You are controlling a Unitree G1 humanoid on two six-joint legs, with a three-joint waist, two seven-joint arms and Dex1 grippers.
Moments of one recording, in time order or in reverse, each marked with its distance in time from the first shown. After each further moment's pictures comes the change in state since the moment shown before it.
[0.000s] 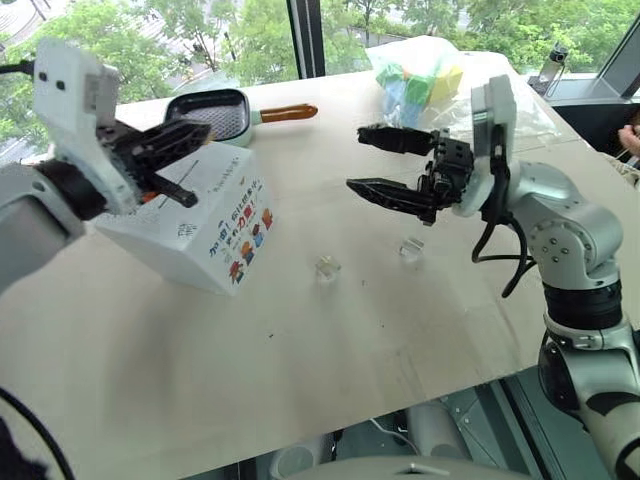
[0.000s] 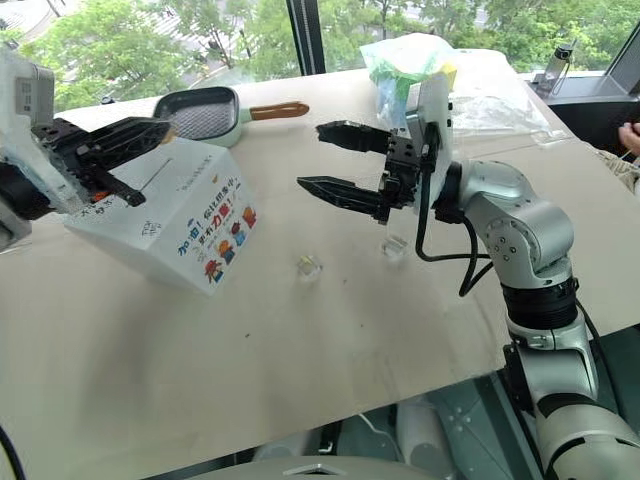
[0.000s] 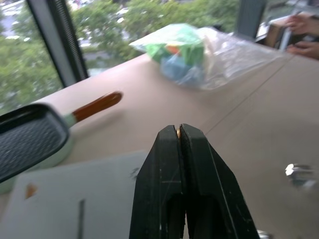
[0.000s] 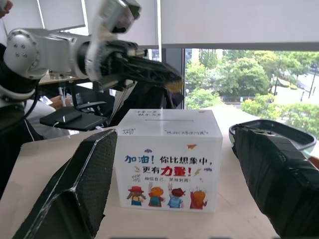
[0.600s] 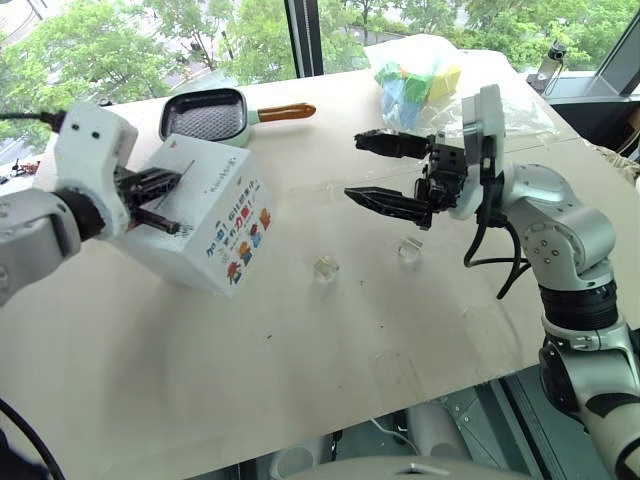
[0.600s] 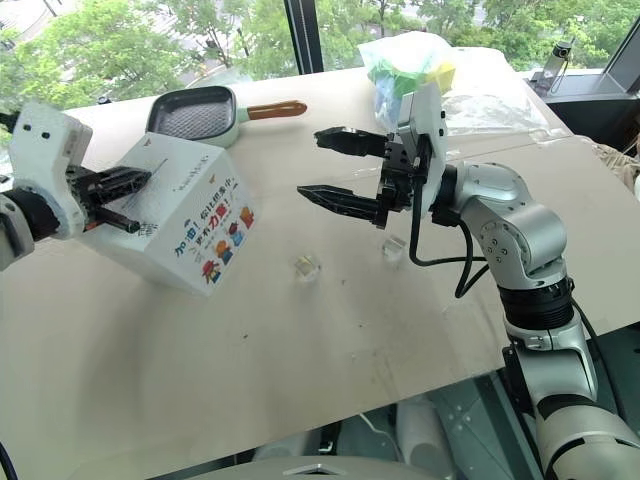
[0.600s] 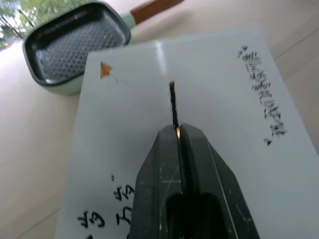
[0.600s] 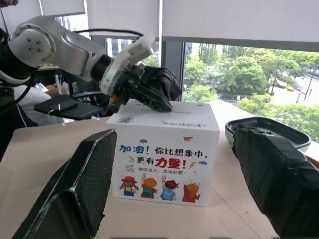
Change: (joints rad) left arm 0.061 -0.053 -0.055 0.043 0.313 0.107 -0.081; right arm 0.013 0.000 0.012 0.010 -0.038 -0.031 0.032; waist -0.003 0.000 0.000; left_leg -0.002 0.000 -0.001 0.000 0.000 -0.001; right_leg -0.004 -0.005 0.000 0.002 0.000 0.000
